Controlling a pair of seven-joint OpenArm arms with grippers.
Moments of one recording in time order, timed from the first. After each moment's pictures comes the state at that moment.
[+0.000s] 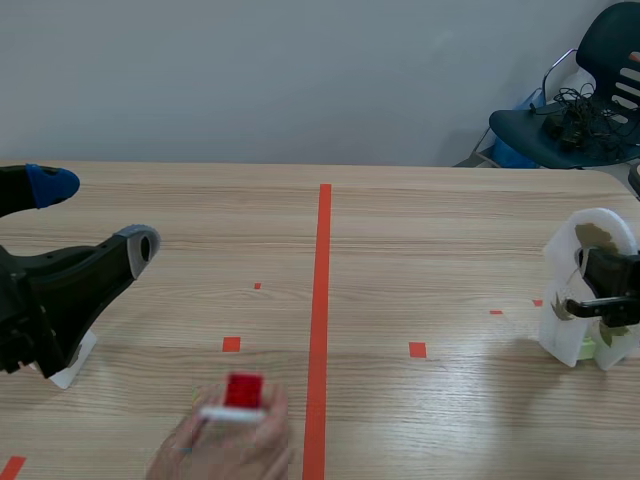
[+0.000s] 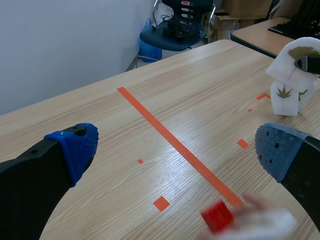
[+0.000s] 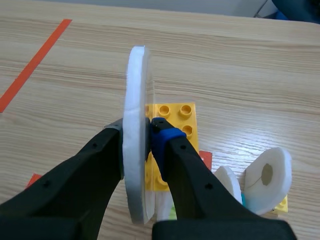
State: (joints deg) left arm 33.1 -21.6 -17.6 114.8 -26.0 -45.1 2.7; right arm -17.9 17.8 21.4 86.3 16.3 30.6 -2.0
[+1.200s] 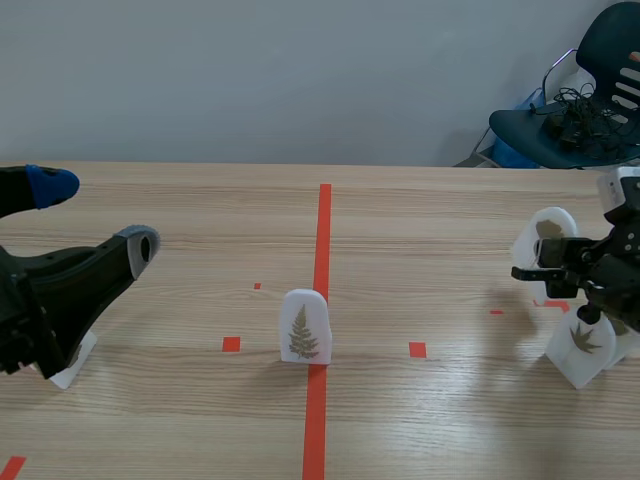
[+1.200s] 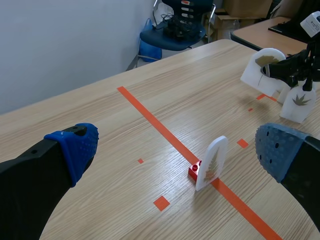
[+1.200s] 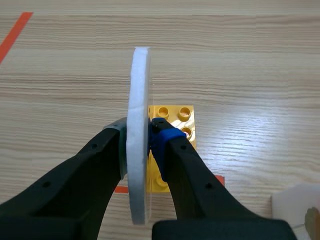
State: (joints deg) left arm 33.1 -21.6 -17.6 114.8 -26.0 -45.1 2.8; right arm -0.1 17.1 11.0 66.2 14.2 20.7 -0.8
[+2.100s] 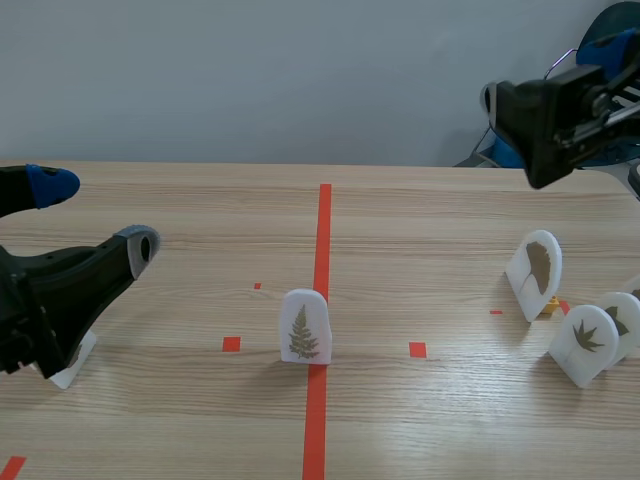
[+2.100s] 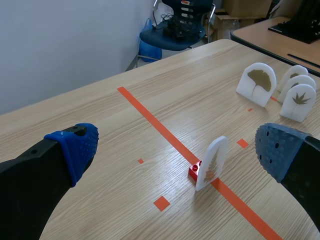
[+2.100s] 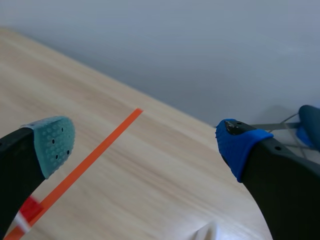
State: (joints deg) left arm 33.1 -22.0 -17.6 114.8 -26.0 -45.1 2.8; right arm -16.4 24.2 14.2 118.1 26.4 30.0 -18.9
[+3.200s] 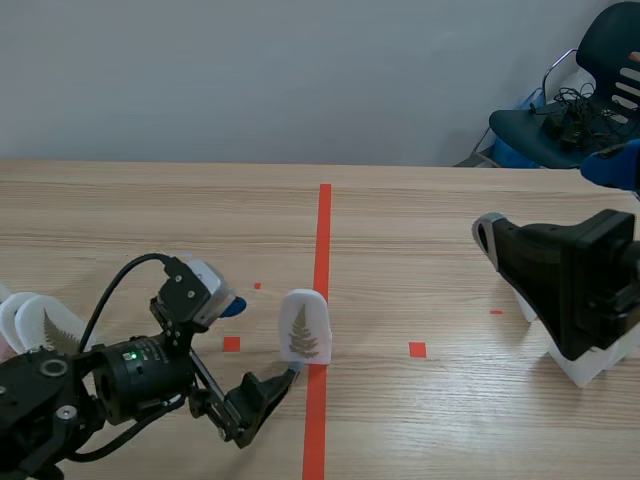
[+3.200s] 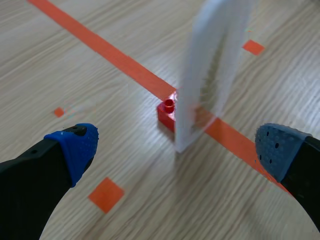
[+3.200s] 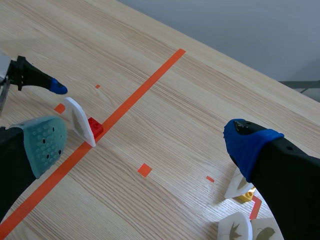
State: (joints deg) left arm 4.6 -16.1 18.1 67.4 6.2 -32.5 -15.8; right arm -39.4 25.7 20.1 131.1 28.4 29.8 -20.6
